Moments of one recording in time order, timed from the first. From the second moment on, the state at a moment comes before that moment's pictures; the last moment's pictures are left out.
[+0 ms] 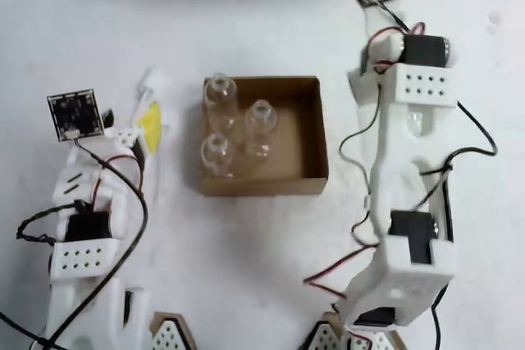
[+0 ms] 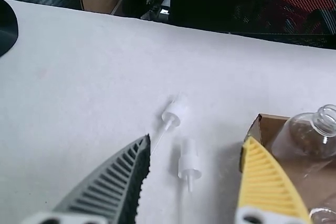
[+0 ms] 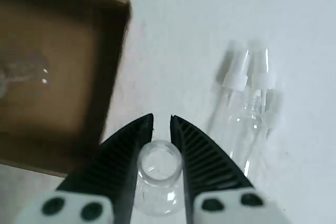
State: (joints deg) left arm -12.7 -55.5 72.1 18.2 6.9; right arm -1.1 9.3 -26.7 89.1 23.6
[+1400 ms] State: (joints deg) left arm -12.7 -55.5 72.1 18.2 6.9; right arm -15.6 -22.6 27.9 22.1 9.8
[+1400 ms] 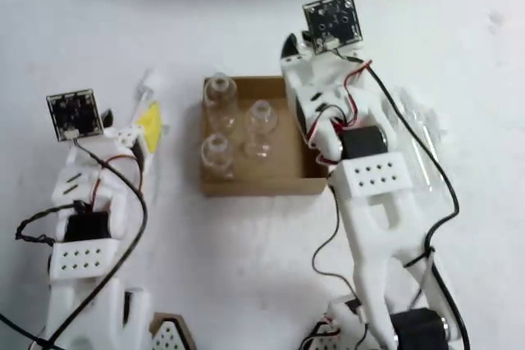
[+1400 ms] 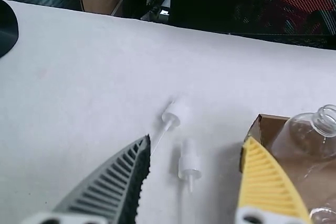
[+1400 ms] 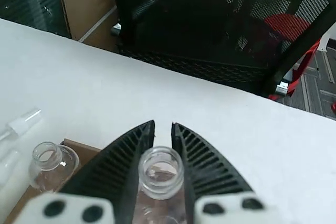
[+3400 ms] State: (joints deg) left arm -12.7 -55.5 72.1 18.2 6.9; right arm -12.2 2.4 28.0 0.4 3.6
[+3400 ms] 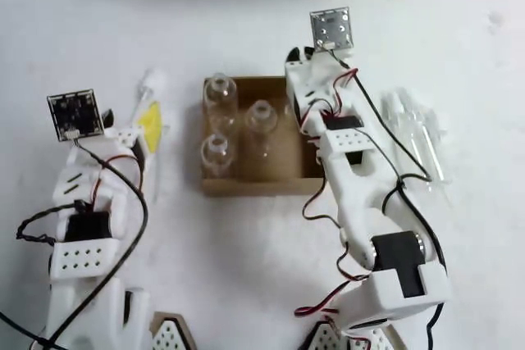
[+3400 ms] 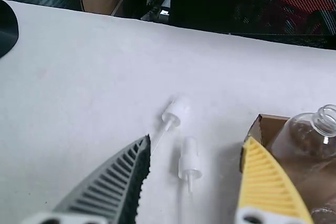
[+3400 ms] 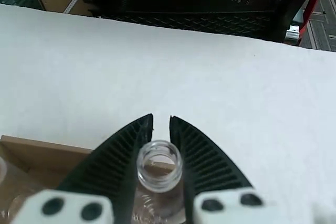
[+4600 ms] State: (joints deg) left arm -12.7 -55.5 72.1 18.2 6.9; right arm -10.9 -9.8 33.9 9.8 1.8
